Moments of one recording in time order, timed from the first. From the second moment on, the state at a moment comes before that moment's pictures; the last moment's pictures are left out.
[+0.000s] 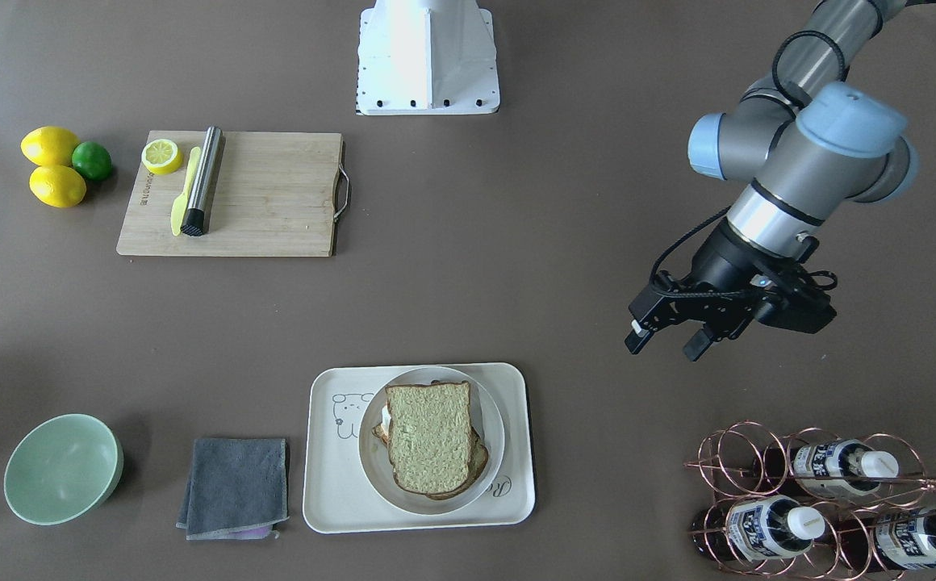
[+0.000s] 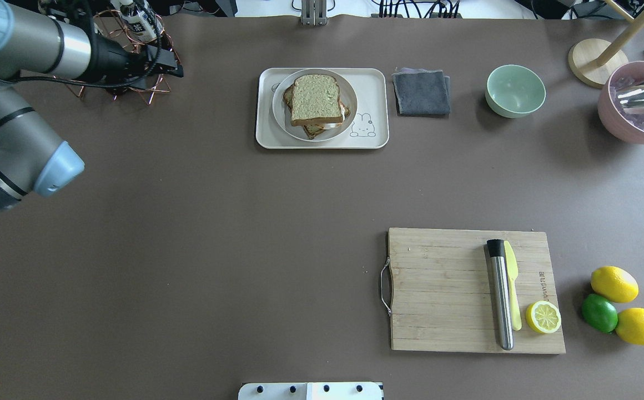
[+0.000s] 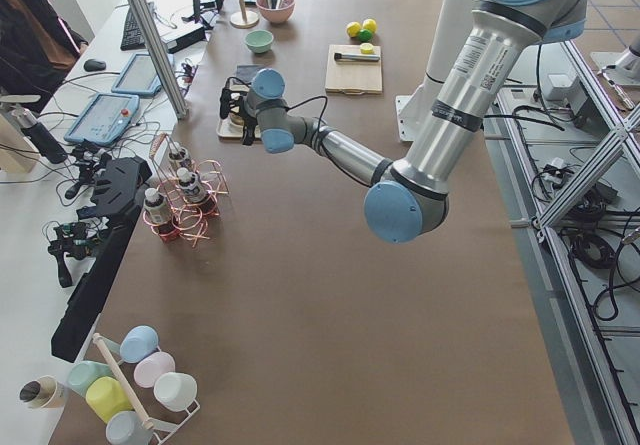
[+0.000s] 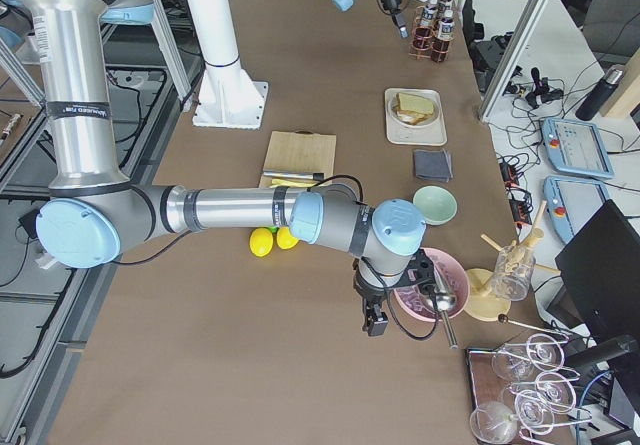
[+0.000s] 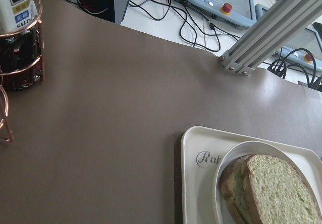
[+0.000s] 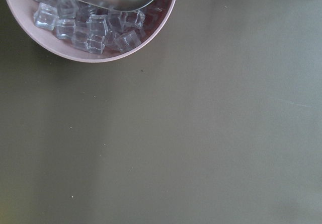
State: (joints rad) left arm -0.95 -2.04 -1.52 -2.37 -2.04 -1.25; right arm 1.68 -1.49 1.58 -1.85 2.26 -0.41
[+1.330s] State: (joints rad) left arm -1.42 -1.73 -1.54 -1.91 -2.20 -0.04; right arm 1.66 -1.49 1.59 -1.80 2.21 -0.41
